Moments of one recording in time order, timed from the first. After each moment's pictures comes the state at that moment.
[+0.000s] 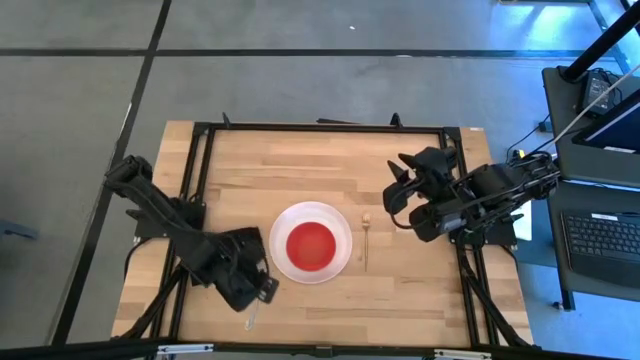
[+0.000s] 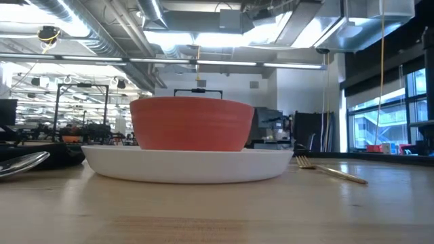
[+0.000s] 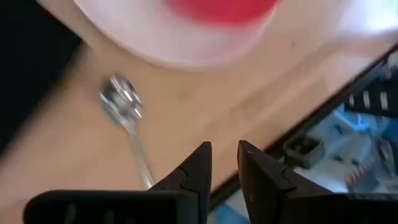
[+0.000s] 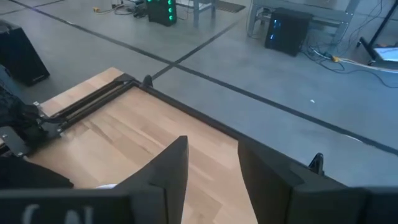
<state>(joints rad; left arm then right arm) -0.71 1.52 1.25 -0.84 -0.28 -1.81 0.46 1.54 1.97 -1.57 1.11 1.14</state>
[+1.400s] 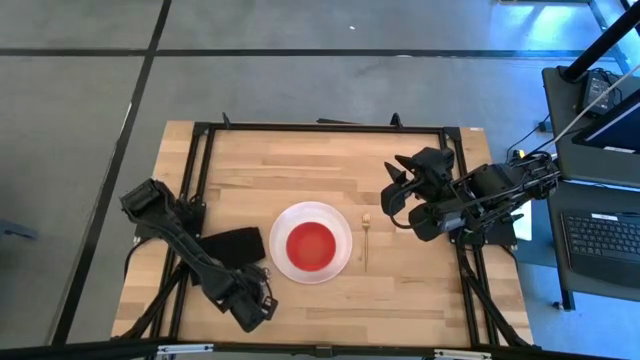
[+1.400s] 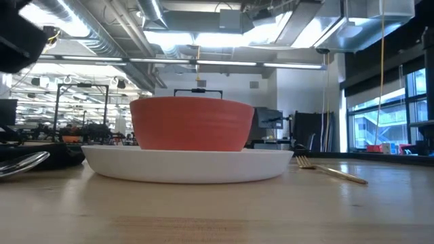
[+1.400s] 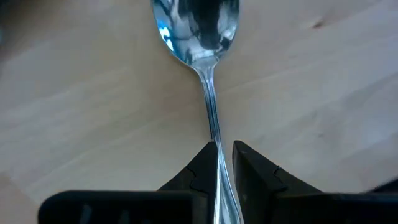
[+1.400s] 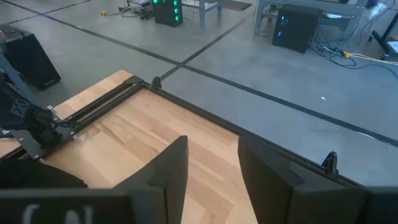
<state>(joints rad) -0.78 1.80 1.09 -0.64 -0.11 -1.99 0.46 1.54 1.97 -1.51 1.10 1.12</state>
